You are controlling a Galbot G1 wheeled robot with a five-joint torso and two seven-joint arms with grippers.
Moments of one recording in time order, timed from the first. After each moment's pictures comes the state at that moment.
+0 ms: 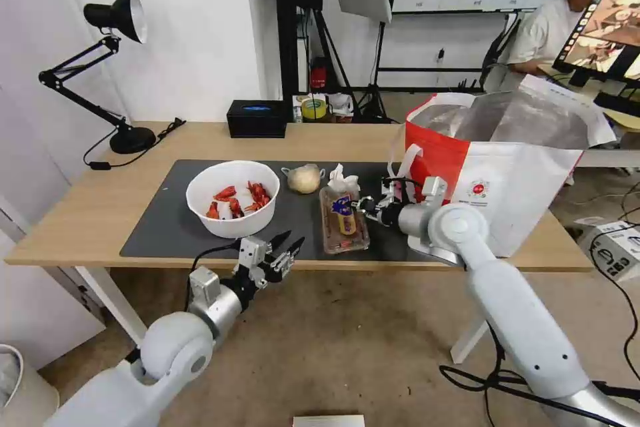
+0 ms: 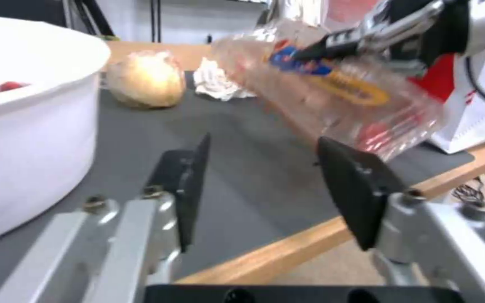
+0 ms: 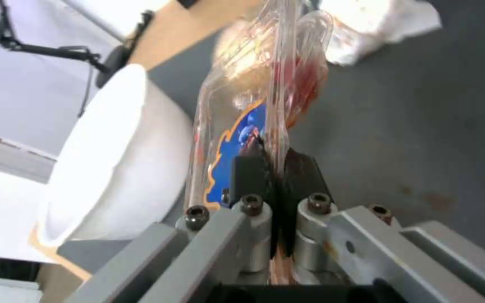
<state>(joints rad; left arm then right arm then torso) 1.27 -0.89 -0.18 -2.07 -0.66 0.09 -0.02 -0.70 1.11 0.16 1.82 1.54 -0.69 0.50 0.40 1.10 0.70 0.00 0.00</state>
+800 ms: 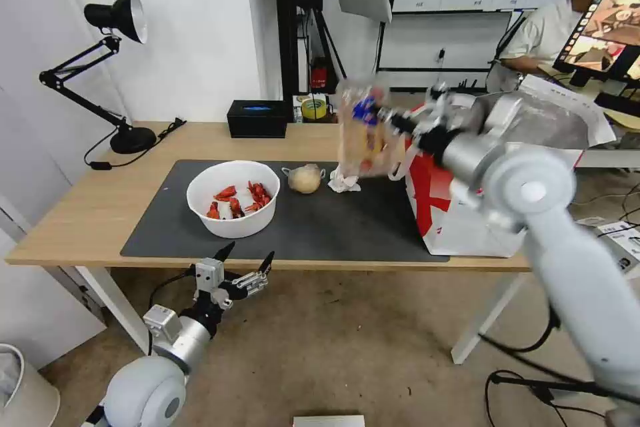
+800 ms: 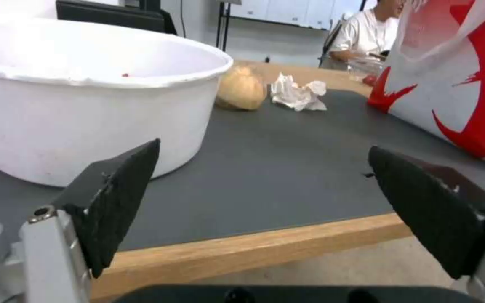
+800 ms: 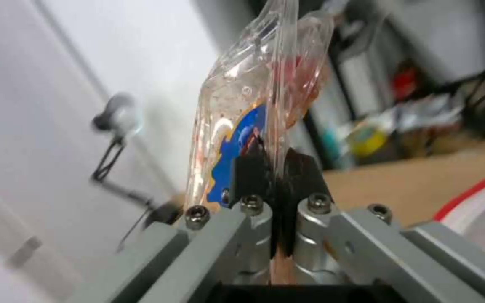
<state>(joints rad) 1.50 -1.00 -0.39 -2.11 -0.59 0.01 -0.01 -0.47 0.91 0.25 1.98 1.47 -0.50 0.45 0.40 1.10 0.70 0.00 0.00</state>
